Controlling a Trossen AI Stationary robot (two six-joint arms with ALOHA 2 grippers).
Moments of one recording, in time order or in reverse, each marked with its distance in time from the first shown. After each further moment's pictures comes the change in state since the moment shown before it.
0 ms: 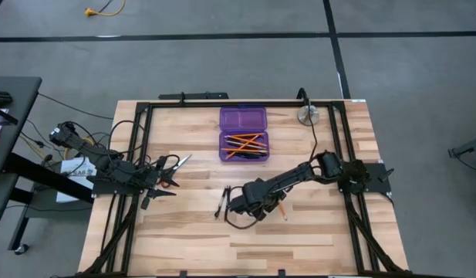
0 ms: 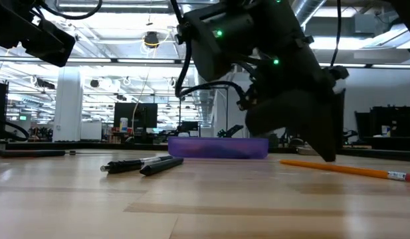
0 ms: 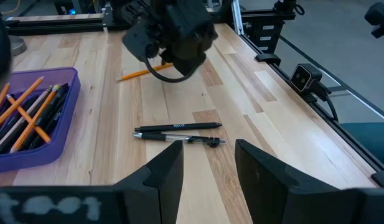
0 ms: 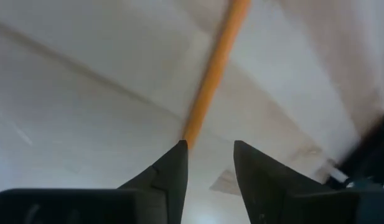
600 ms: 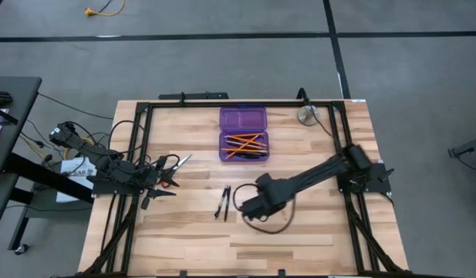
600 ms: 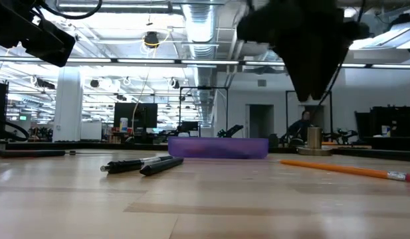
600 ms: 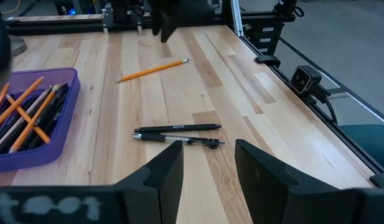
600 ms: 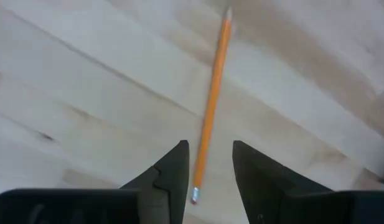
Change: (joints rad) left arm 0.000 0.000 0.000 0.005 0.000 -0.006; right arm 0.093 -0.269 -0.081 0.122 0.201 0.248
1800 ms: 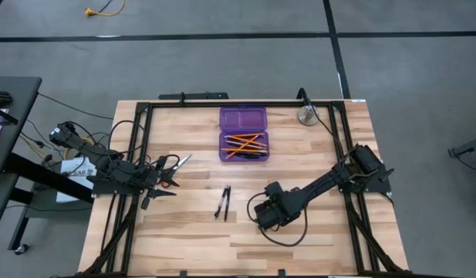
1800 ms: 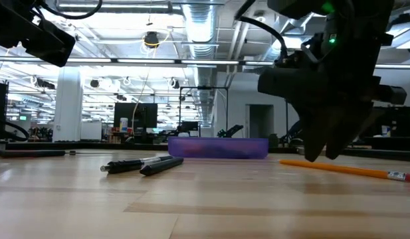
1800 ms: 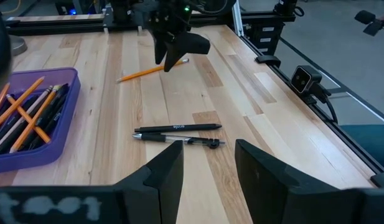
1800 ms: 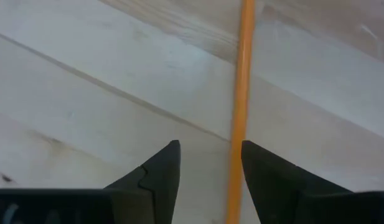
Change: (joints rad) left arm 0.000 0.000 0.000 0.000 -0.001 0.001; right arm 0.095 -0.080 -0.427 0.478 0.164 0.192
